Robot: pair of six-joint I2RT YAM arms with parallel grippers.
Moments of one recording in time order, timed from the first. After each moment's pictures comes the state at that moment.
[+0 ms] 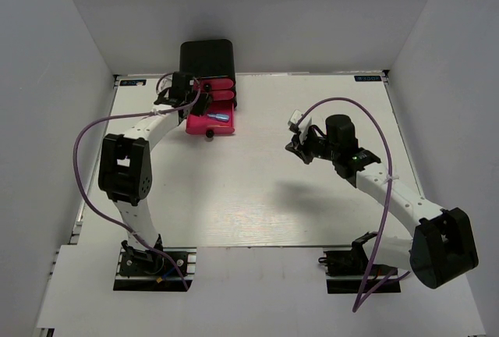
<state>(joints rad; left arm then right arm) -0.23 1.87 1.41 -0.23 -0.07 -1.33 0.45 1.20 0.77 -0.05 -0.52 -0.42</state>
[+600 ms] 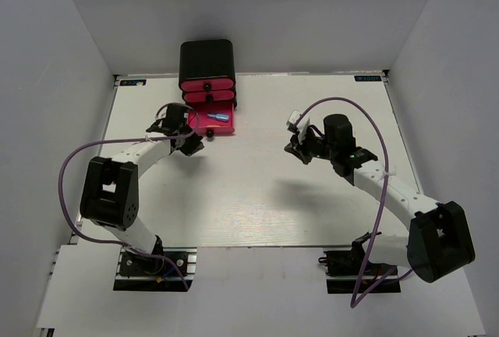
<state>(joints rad) -0.24 1.61 1.01 -0.32 -0.01 -0.98 0.44 1.24 0.77 -0.04 -0.54 -0.42</state>
